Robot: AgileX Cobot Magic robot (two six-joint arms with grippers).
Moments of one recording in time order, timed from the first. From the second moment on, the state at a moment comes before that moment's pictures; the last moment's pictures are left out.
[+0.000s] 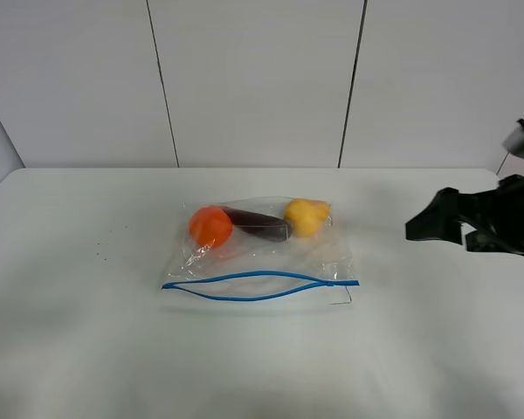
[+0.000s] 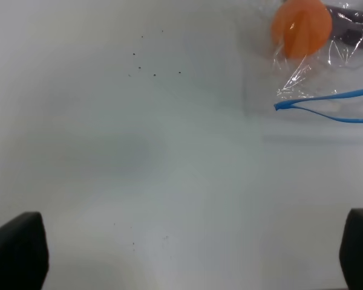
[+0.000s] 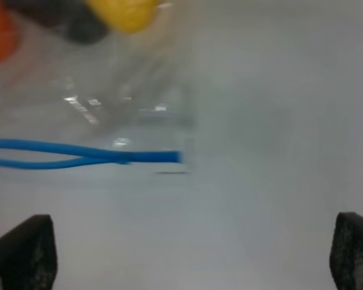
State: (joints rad) left arm 0.03 -0.01 -0.49 -0.03 1.07 0.03; right arm -0.06 1.29 -0.76 0.74 0.72 -0.56
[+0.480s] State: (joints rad) left arm 0.03 -0.01 -0.49 -0.03 1.07 0.03; right arm -0.29 2.06 -1.04 1.19 1.19 -1.17
